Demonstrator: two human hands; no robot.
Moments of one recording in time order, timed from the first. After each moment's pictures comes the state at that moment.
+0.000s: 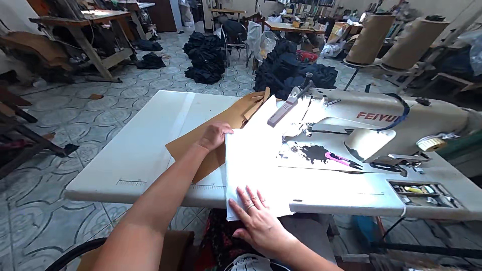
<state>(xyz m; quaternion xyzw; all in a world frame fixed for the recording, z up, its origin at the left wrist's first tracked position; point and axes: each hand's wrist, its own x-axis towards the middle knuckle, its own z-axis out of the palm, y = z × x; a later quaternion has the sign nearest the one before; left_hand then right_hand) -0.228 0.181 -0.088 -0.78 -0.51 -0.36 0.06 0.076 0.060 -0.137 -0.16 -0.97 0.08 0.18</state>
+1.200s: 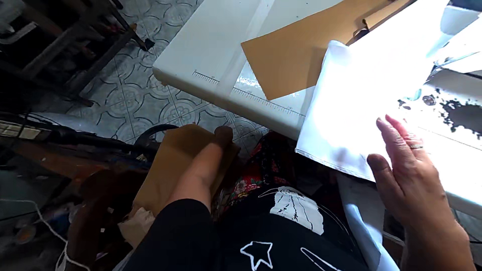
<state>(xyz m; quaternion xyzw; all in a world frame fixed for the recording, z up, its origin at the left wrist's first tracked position) -0.238 -0.041 -0.289 -0.33 -0.87 0.19 -0.32 0.128 0.090 -0.075 -0.26 -0.93 0.15 0.21</state>
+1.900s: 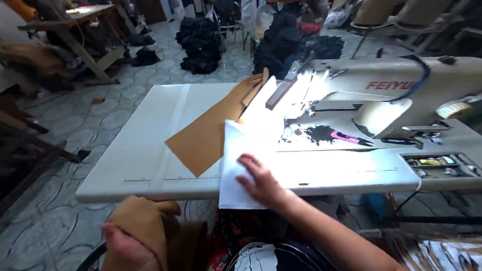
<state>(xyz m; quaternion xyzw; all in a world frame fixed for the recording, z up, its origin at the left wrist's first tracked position) -0.173 -0.097 -0.120 -0.13 -0.58 -0.80 0.01 0.038 0.098 -0.108 -0.20 -0.88 0.25 0.36</state>
